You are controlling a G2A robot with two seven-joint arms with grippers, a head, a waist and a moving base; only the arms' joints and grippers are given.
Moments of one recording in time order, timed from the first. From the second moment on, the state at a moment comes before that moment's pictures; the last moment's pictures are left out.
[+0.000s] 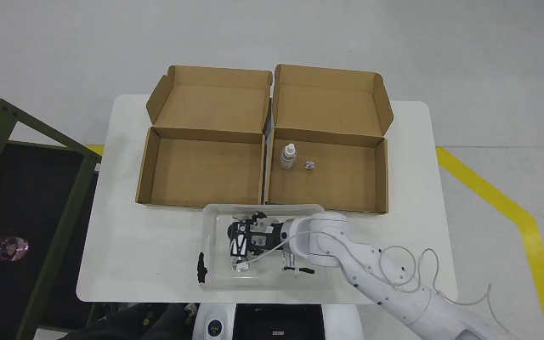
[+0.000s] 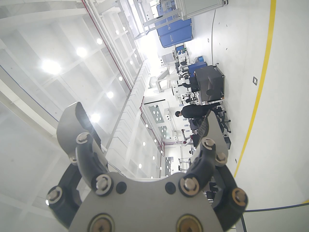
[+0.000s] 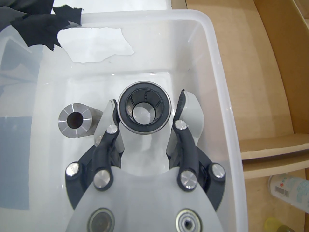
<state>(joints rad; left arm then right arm) -0.19 -0.18 -0.57 -1.44 2.04 -0.23 0.13 -0.97 -1.23 0.62 -1.65 -1.34 -0.59 0.44</state>
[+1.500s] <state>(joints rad) -0.19 -0.18 -0.57 -1.44 2.04 -0.23 0.13 -0.98 -1.23 0.79 -1.87 -1.25 -0.70 0.35</state>
